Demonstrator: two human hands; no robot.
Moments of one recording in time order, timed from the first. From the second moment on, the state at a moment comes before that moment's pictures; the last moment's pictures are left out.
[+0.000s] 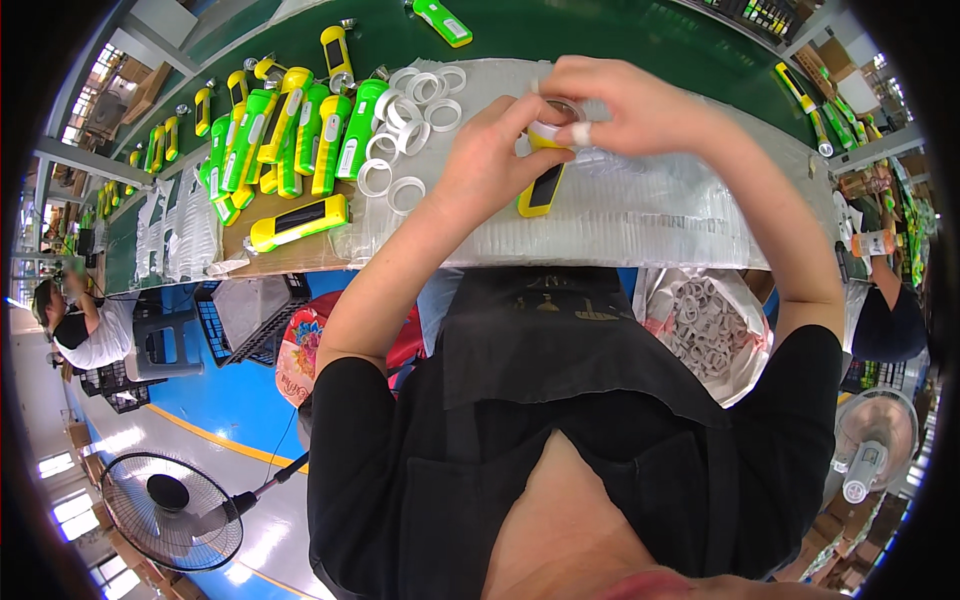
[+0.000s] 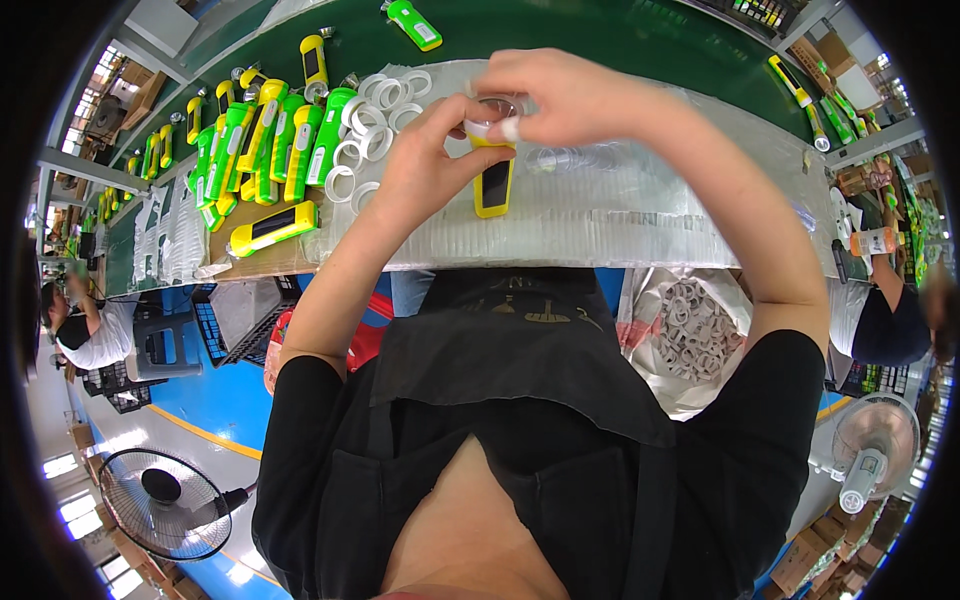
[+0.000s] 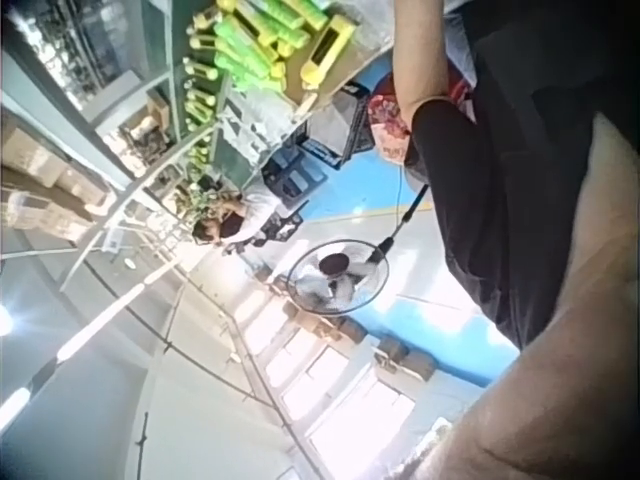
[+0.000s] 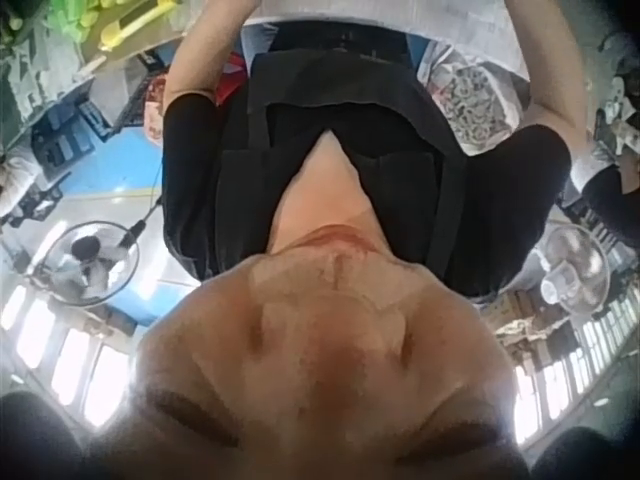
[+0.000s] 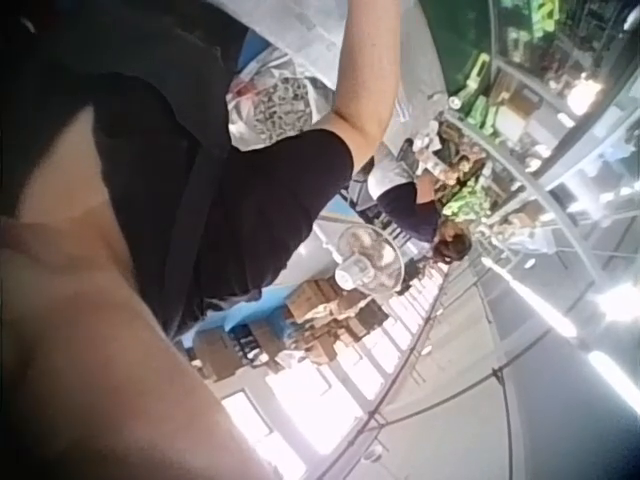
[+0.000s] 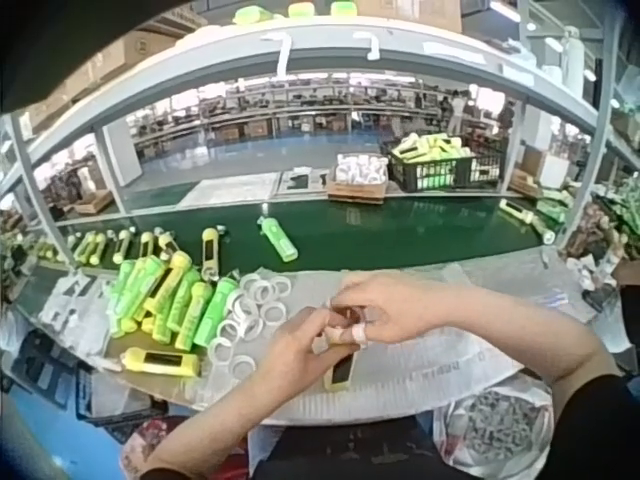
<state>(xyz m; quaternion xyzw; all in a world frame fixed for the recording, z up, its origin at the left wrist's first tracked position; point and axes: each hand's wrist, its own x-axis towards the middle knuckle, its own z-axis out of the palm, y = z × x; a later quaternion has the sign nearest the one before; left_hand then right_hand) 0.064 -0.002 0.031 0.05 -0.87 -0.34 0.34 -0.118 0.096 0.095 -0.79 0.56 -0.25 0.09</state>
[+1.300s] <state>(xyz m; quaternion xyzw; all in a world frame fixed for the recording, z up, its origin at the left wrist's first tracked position) 0.039 0.022 -0.010 -0.05 -0.71 -0.66 0.25 -0.092 0.274 0.003 -0.25 0.83 -0.48 0.14</state>
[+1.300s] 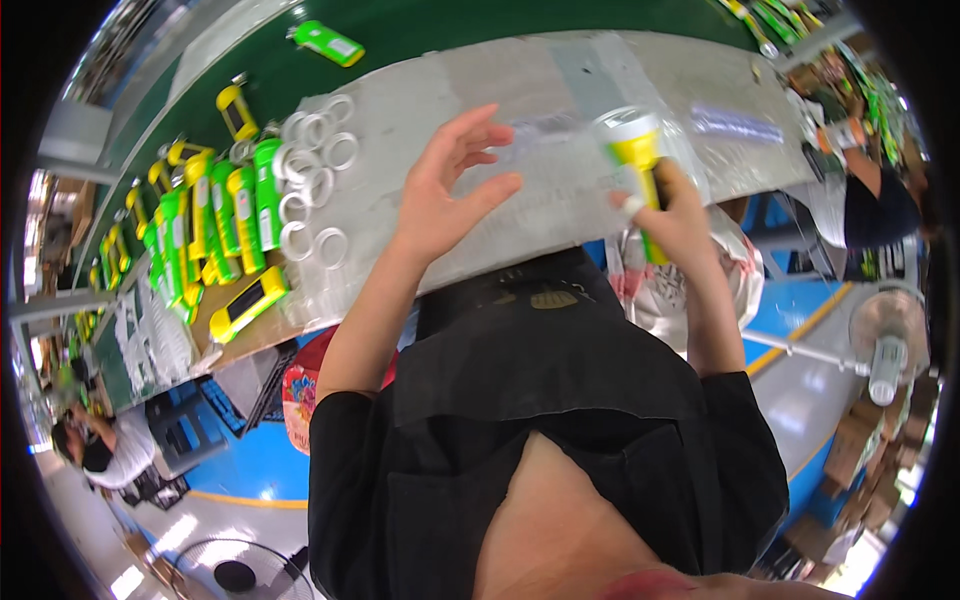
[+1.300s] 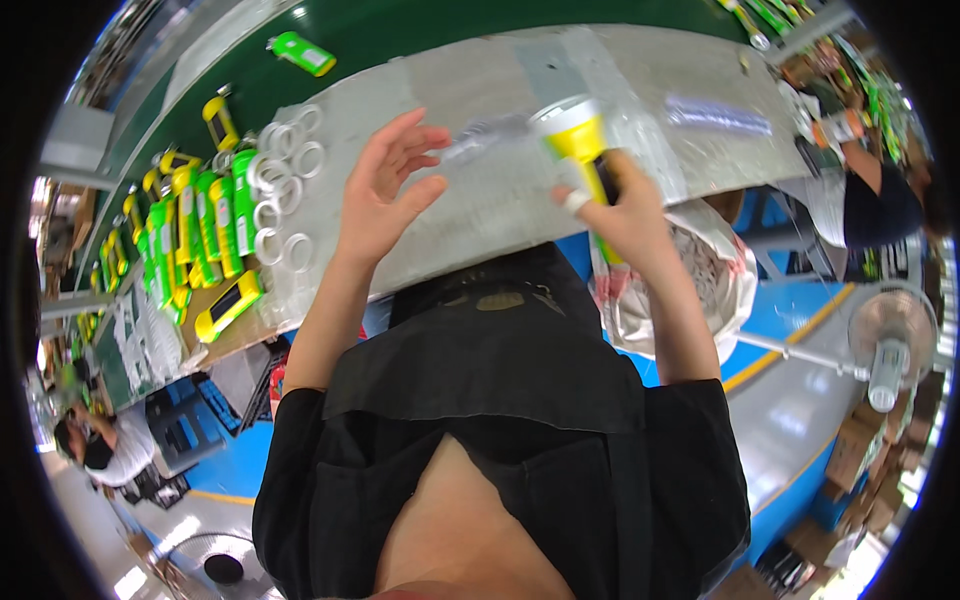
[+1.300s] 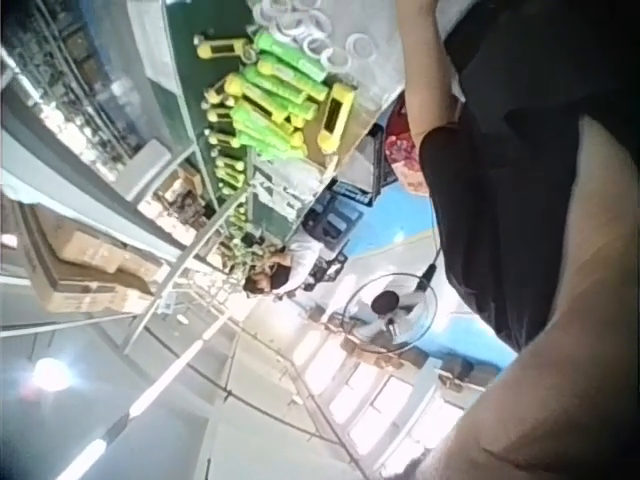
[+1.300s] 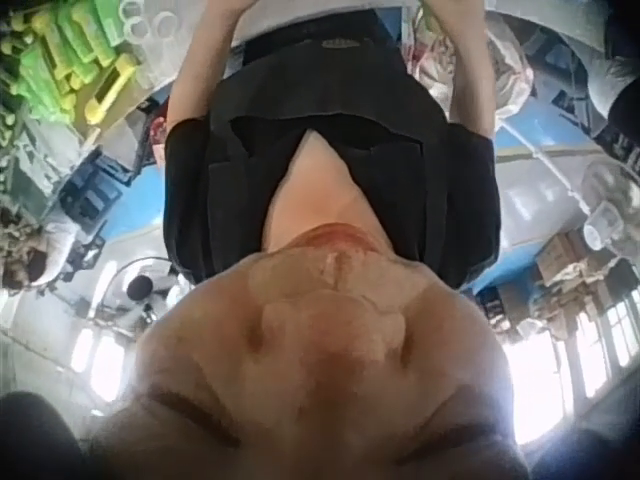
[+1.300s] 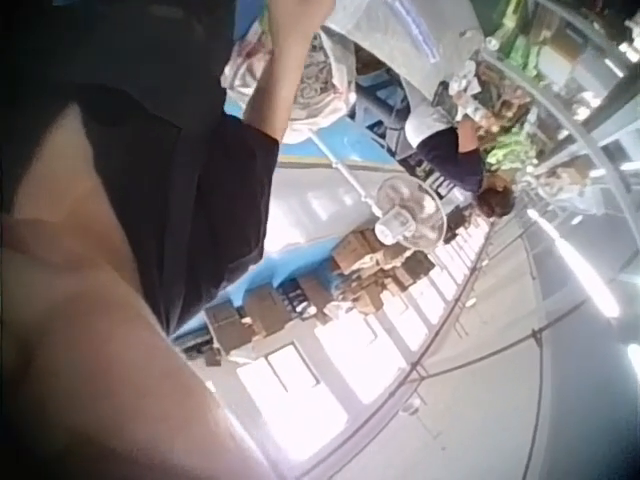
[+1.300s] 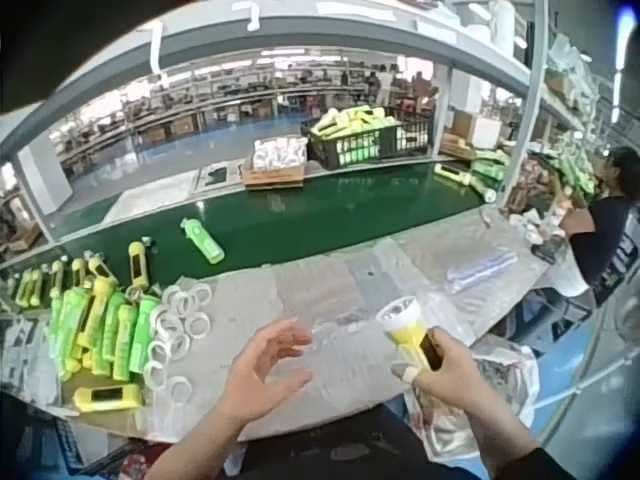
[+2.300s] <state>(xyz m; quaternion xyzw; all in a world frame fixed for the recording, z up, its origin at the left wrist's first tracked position) 0.027 0.045 0.025 0.00 -0.55 -0.82 0.17 -0.056 0.186 -0.011 -0.41 0.67 -0.53 0.32</state>
